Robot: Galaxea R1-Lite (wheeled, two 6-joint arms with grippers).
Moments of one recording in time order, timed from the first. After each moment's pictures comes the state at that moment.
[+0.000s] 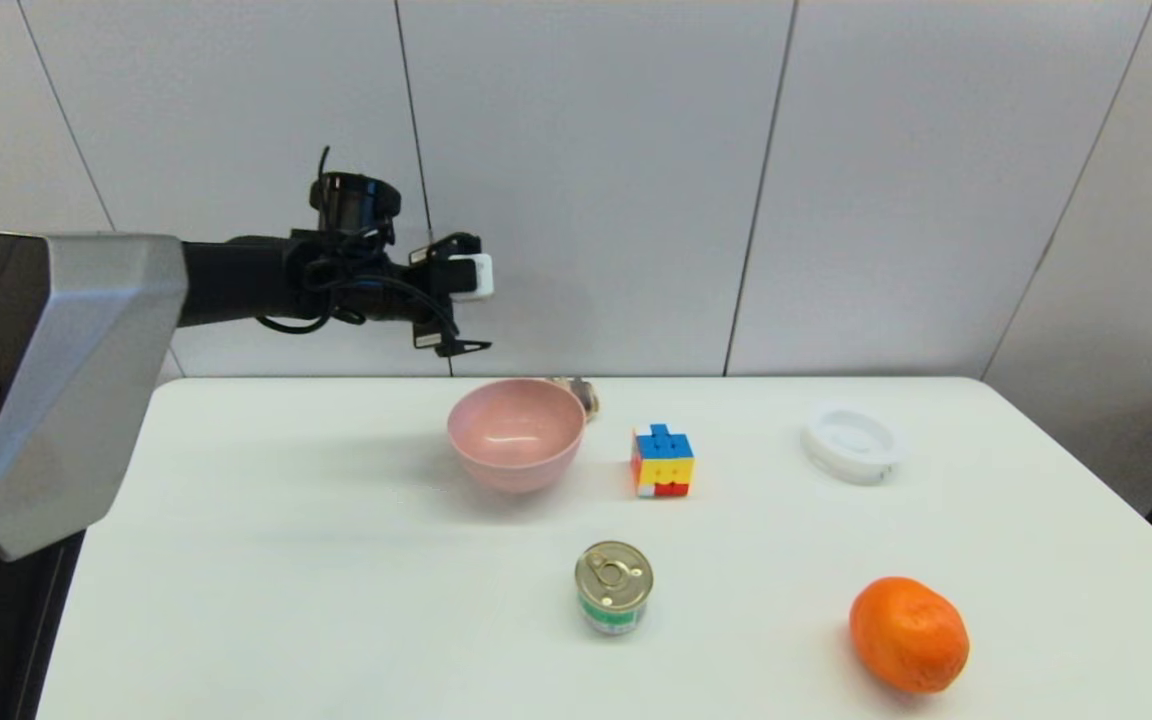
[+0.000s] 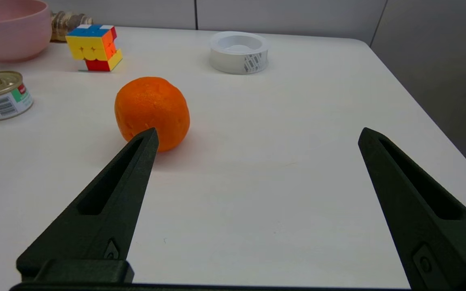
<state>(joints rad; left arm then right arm) -0.22 2.30 -1.98 0.15 -0.44 1.34 0.00 0.00 0.00 0.01 0.03 -0.04</state>
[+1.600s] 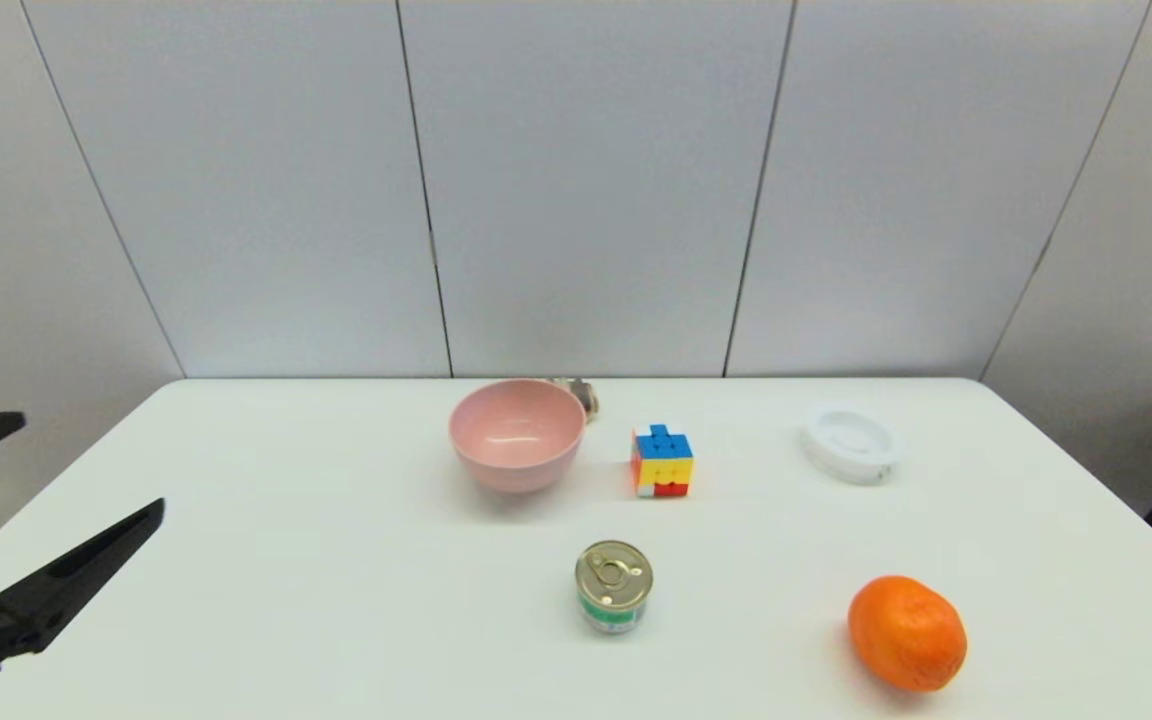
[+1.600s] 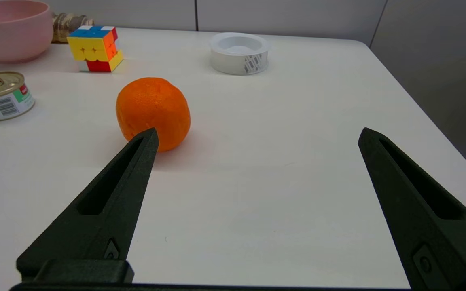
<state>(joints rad) -0.18 0.74 -0.40 -0.27 -0.10 0.35 0.00 0.00 0.00 0.01 0.03 -0.04</state>
